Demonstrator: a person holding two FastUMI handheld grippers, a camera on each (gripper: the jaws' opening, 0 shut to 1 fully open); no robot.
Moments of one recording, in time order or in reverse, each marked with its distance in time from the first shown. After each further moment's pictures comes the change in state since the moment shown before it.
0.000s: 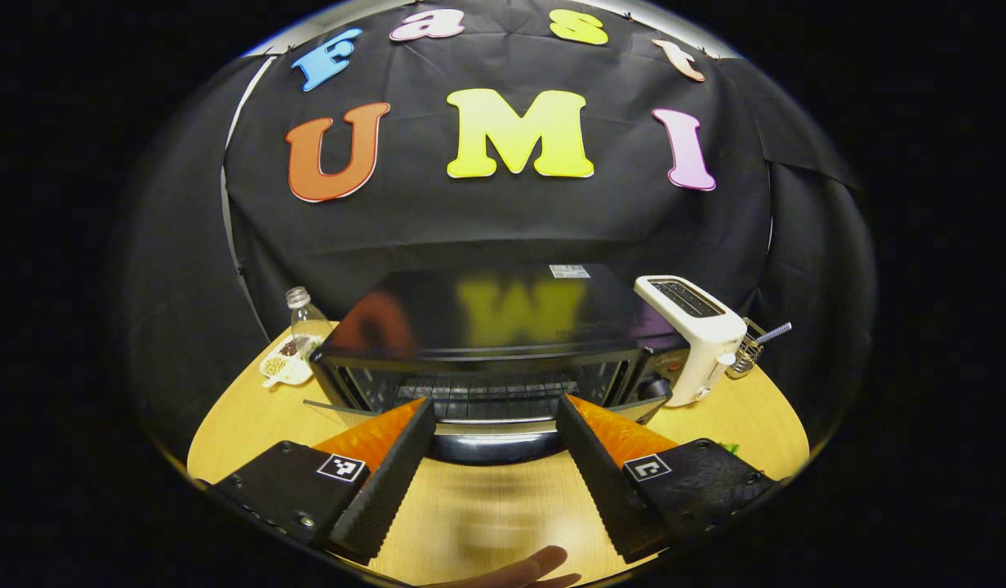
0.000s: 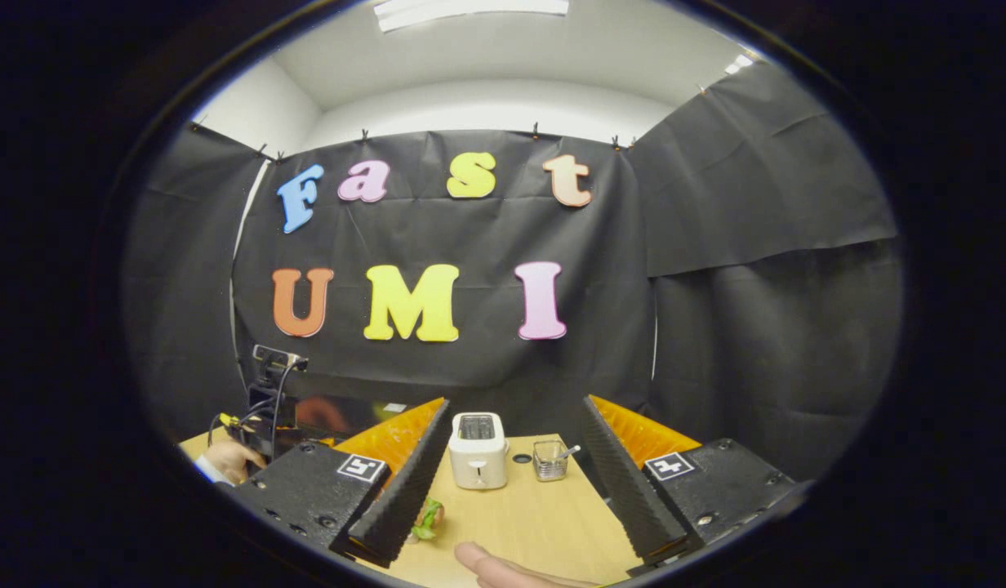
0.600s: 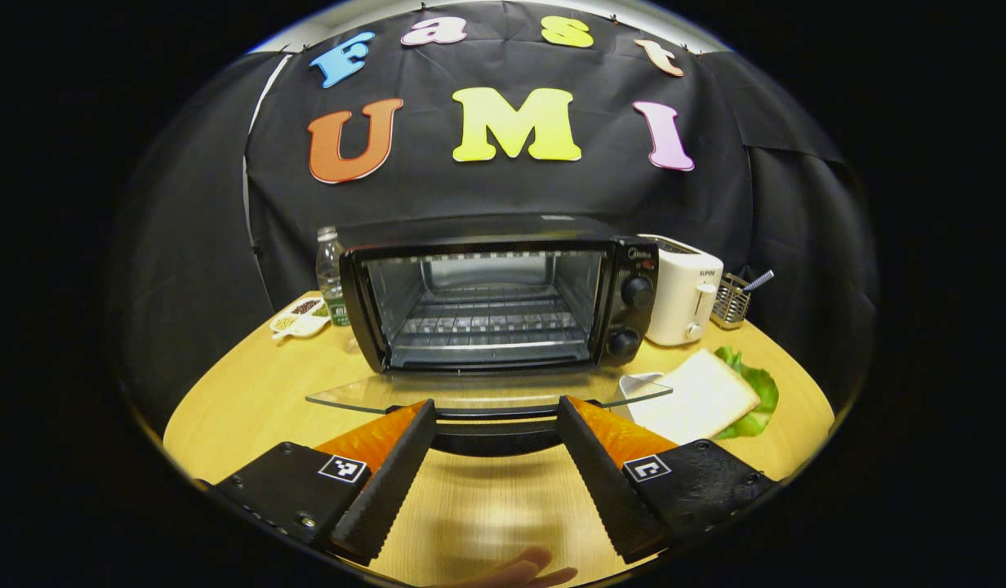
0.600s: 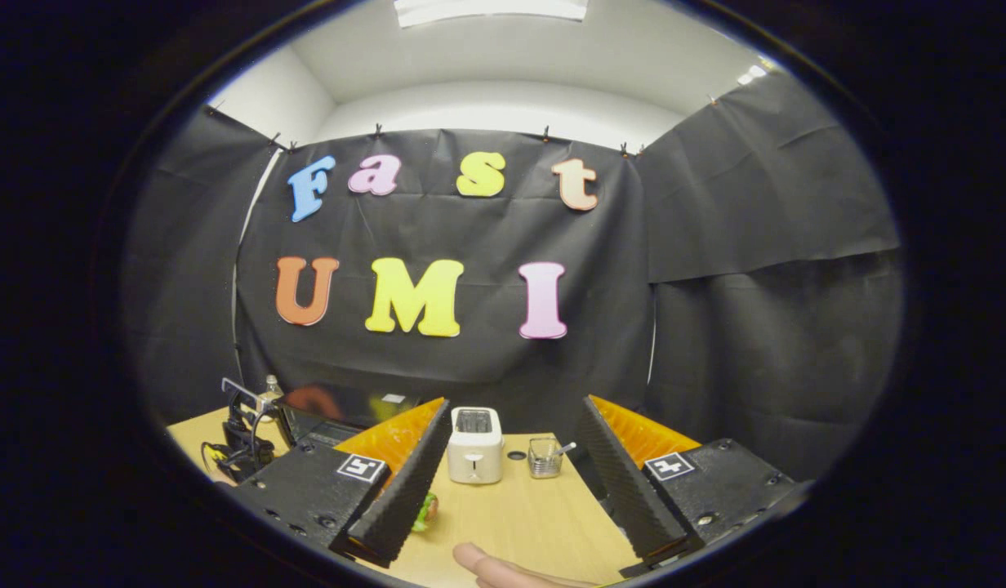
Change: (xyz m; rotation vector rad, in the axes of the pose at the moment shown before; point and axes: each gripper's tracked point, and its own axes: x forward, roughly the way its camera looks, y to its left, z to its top) left arm -0.041 -0.003 -0.109 0.001 -0.006 0.004; right arm -0.014 0.004 -0.018 -0.049 0.003 -0.008
